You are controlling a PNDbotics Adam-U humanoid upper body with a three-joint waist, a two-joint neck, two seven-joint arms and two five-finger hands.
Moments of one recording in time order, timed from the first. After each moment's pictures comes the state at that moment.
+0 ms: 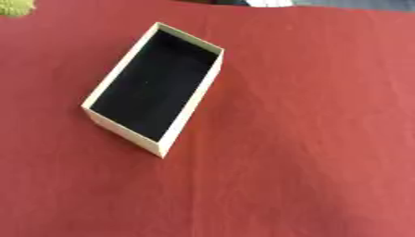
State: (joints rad) left arm -0.70 0.95 -0.11 -1.83 -0.52 0.08 -0.29; right arm -0.52 -0.74 -0.03 -1.98 0.26 -0.22 -0.34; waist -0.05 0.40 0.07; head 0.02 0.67
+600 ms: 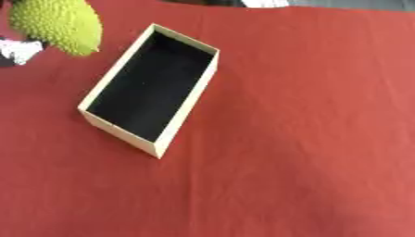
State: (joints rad) left arm -0.78 0.85 -0.26 -1.90 -0.48 0.04 -0.39; right arm -0.53 -0.73 -0.03 -1.98 0.26 -0.22 -0.34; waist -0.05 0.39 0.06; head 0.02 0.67
